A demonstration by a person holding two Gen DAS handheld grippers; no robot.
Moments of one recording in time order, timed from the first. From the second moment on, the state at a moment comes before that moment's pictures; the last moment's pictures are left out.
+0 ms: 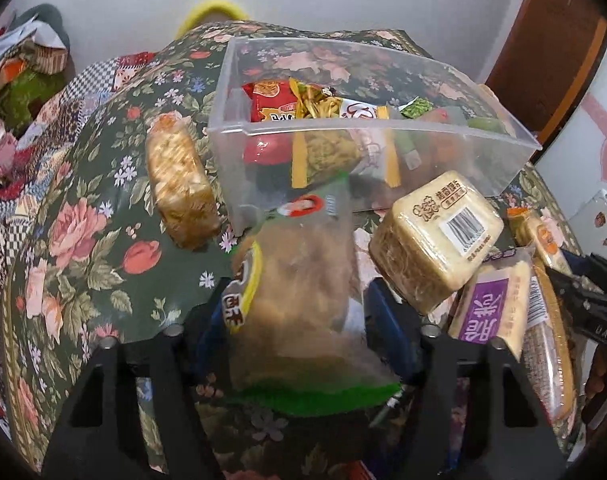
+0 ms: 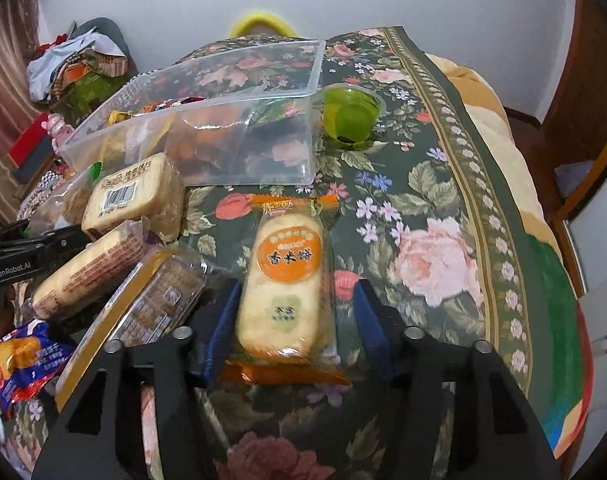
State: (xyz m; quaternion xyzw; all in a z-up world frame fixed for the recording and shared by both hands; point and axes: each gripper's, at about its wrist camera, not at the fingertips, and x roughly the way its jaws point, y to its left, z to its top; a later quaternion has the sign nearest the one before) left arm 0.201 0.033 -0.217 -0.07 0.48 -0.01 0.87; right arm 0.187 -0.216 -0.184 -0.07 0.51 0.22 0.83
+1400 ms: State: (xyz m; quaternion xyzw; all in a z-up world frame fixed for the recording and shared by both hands) left arm 0.213 0.031 -0.104 -0.08 0.35 -0.03 0.93; right arm 0.222 -0.171 -0.101 -0.04 0.38 0.28 0.88
